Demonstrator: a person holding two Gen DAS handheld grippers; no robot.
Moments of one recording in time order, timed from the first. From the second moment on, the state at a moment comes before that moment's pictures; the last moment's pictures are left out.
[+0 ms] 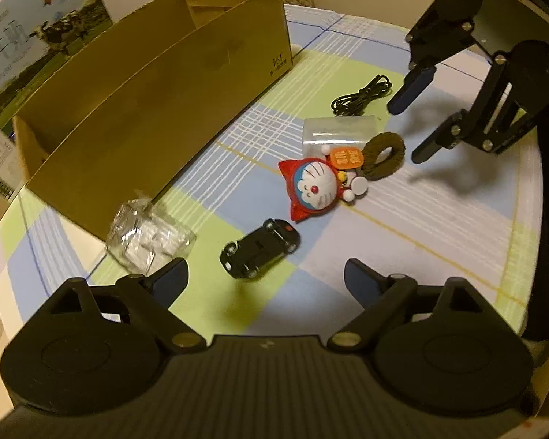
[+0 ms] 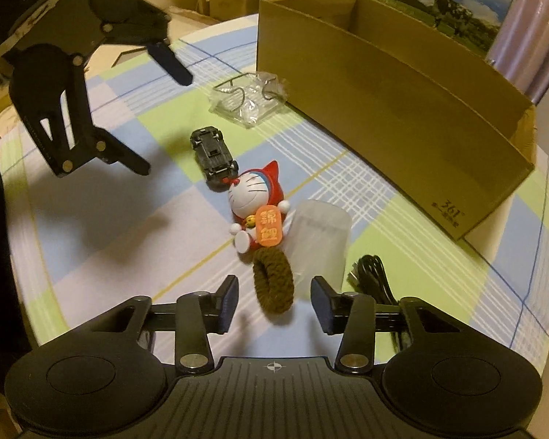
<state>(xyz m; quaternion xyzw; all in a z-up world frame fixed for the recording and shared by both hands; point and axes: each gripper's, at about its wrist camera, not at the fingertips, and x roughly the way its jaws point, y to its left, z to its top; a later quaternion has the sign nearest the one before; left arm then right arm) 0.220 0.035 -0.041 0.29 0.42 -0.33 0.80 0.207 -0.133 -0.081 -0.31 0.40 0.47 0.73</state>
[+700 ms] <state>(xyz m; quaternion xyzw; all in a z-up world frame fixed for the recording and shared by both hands) 0.261 0.015 -0.083 0.36 0.43 -0.42 0.72 0.209 -0.126 -0.094 -0.34 0.39 0.45 0.73</state>
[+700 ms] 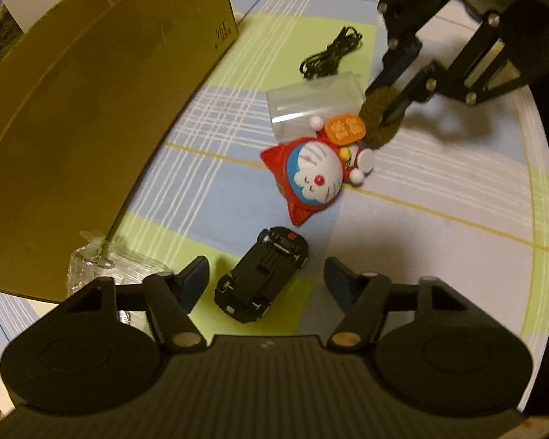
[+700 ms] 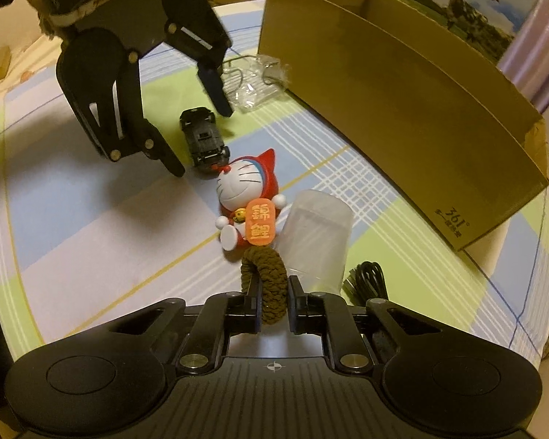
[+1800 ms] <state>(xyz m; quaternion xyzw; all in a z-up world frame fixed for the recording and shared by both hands) 0.252 0.026 -0.073 0.18 0.51 -0.28 0.79 0.209 -0.144 -0.074 -0.19 0.46 0.38 0.78</state>
